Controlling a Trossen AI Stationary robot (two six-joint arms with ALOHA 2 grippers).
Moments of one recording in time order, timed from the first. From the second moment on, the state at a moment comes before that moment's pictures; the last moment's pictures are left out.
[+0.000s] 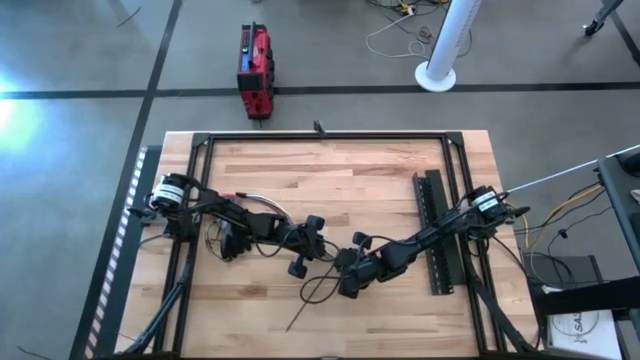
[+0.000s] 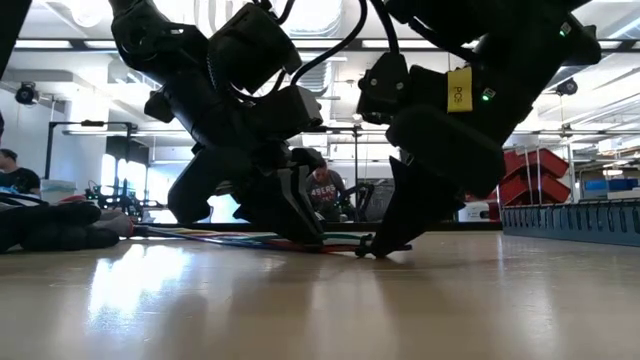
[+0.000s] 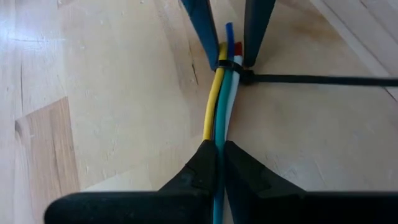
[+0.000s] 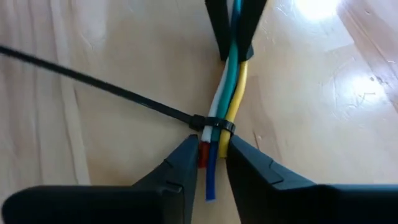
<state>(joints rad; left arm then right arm) -0.14 1.90 0.90 0.16 -0.01 0.28 0.39 2.01 1.07 -0.15 0.40 0.57</state>
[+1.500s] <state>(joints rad) -0.14 1.90 0.90 0.17 -0.02 0.28 0.39 2.01 1.11 -0.22 0.40 0.56</state>
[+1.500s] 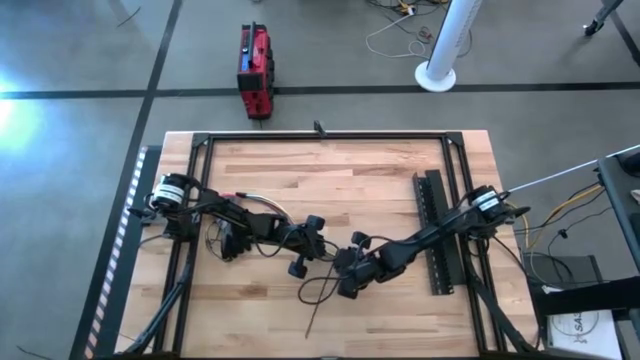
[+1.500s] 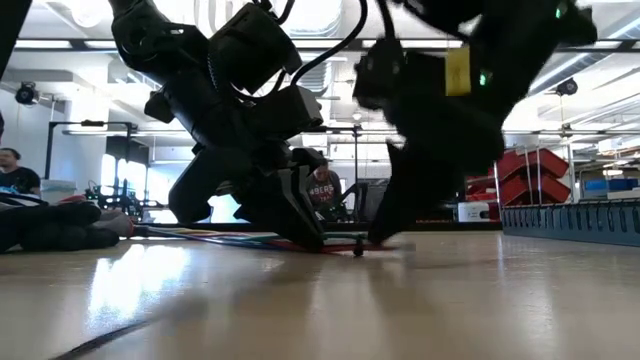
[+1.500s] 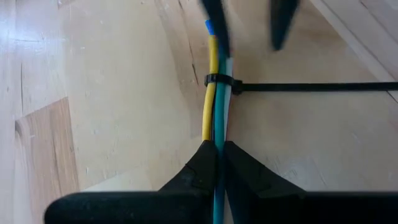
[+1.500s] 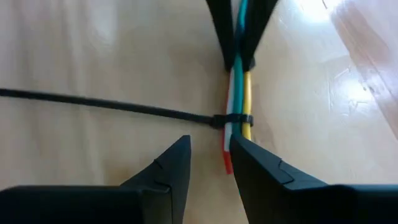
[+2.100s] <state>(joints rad) -0.14 1.90 0.90 0.17 -0.01 0.28 0.38 2.04 1.15 -0.29 0.42 0.49</state>
